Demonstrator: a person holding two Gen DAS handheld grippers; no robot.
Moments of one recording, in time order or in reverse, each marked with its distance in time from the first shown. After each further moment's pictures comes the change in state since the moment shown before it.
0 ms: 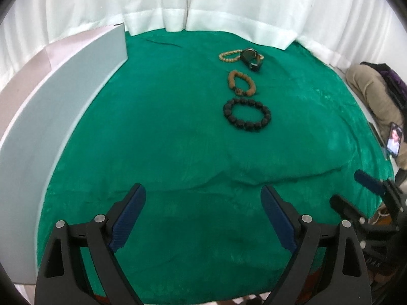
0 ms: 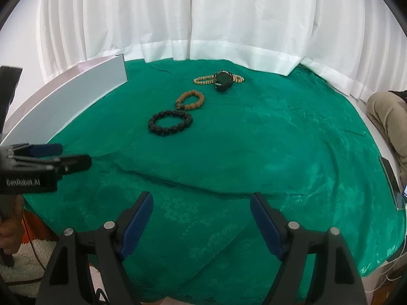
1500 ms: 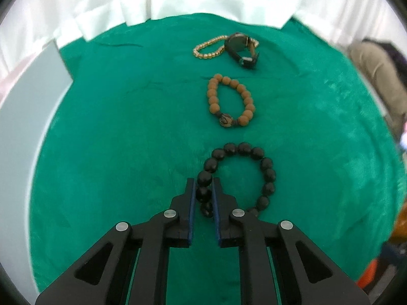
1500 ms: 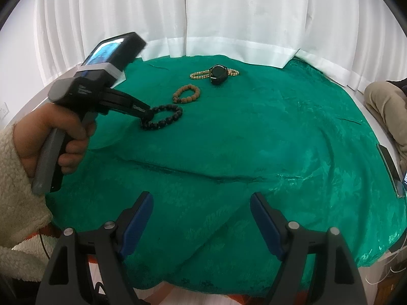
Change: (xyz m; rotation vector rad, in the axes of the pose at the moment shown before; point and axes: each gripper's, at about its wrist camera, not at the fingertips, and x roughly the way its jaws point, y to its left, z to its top) left arm 0.085 -0.032 0.079 0.087 0.113 -0.034; right arm -0.012 -0.005 -0.013 0.030 0.008 0.000
